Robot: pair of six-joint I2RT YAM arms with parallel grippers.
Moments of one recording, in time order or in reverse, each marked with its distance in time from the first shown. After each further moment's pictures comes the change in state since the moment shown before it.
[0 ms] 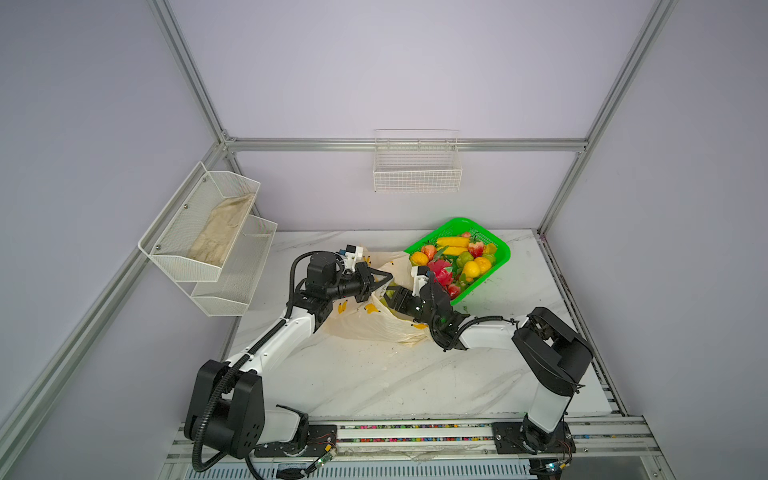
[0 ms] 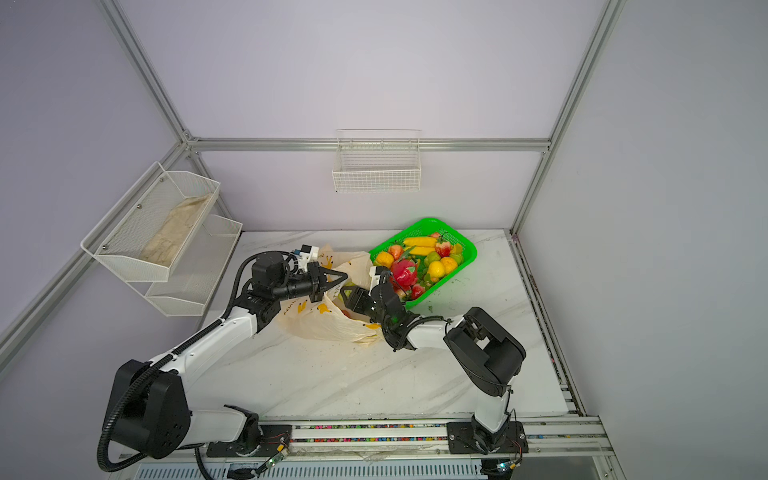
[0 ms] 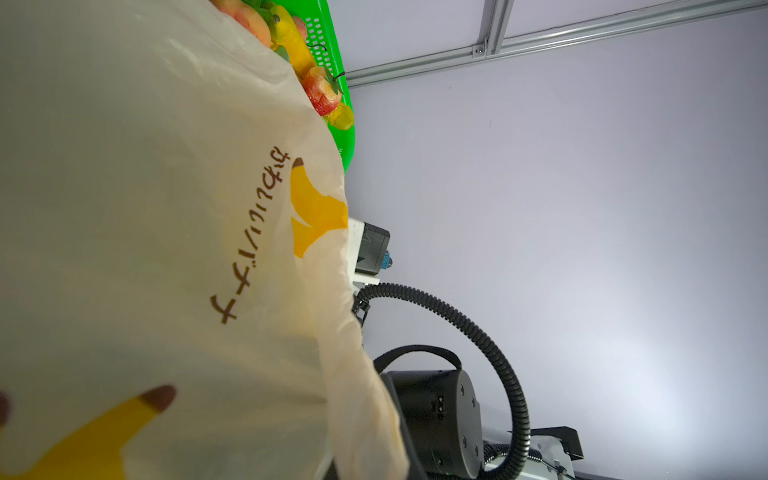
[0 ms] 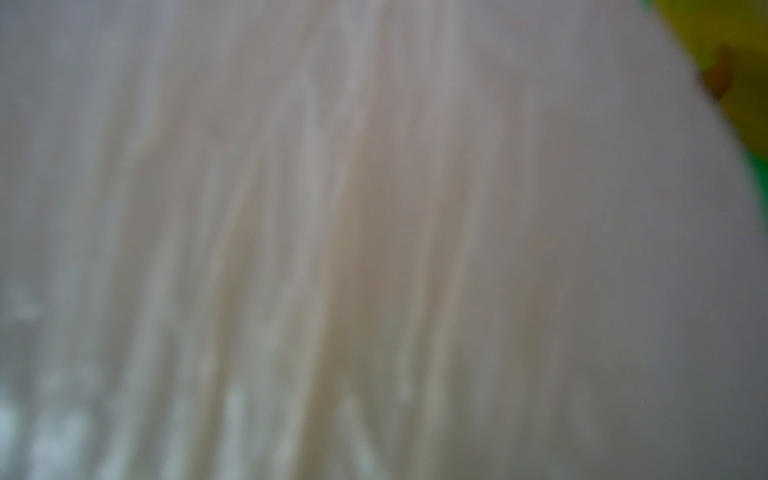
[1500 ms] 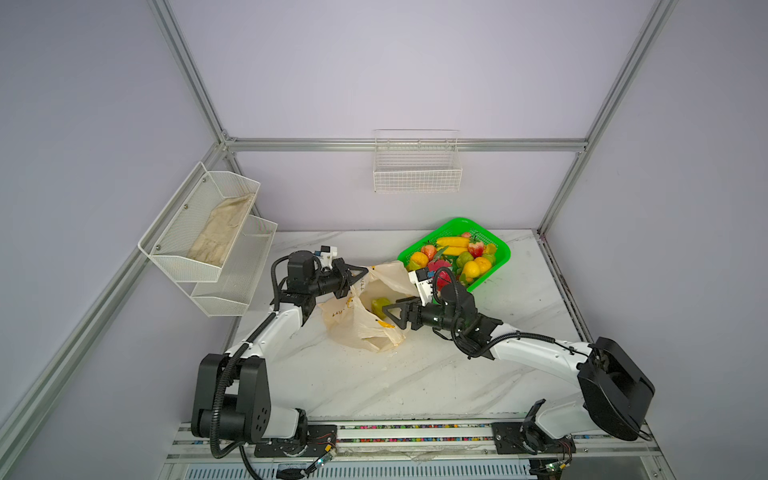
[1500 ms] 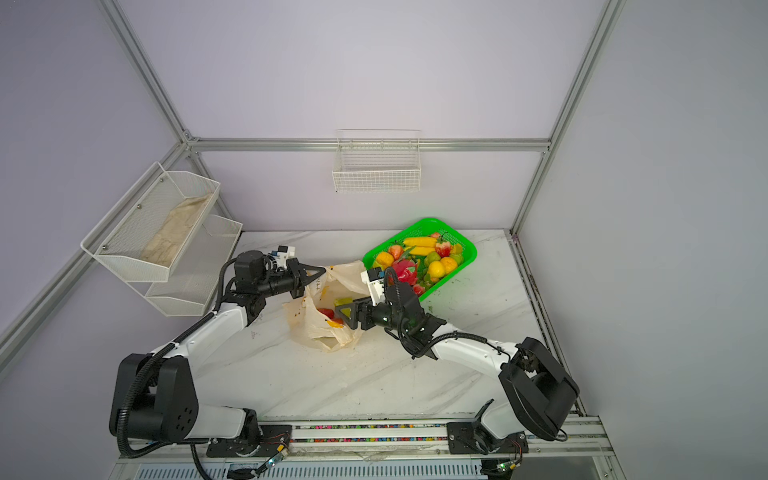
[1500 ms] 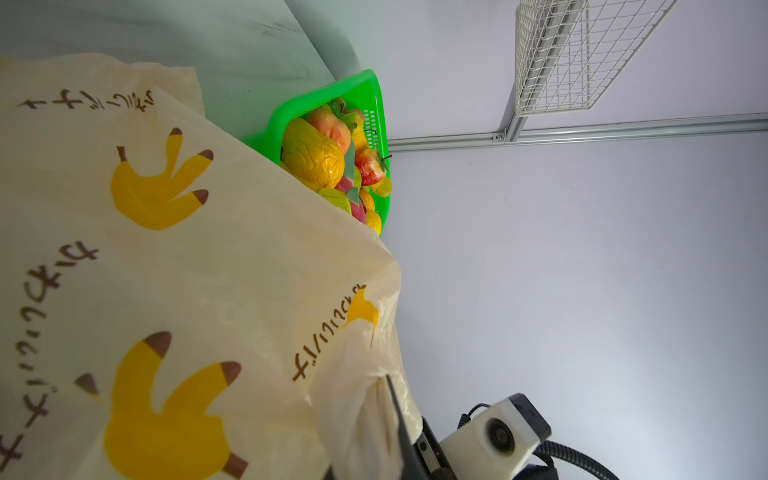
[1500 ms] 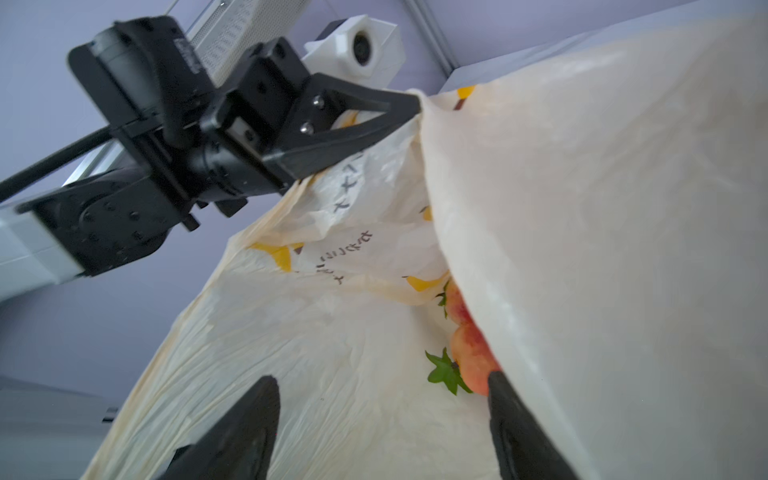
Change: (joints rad) left arm 0.203 0.048 -0.014 -0.030 0.037 0.039; right arm 0.002 -0.363 -0.094 -0.260 -0.397 -0.417
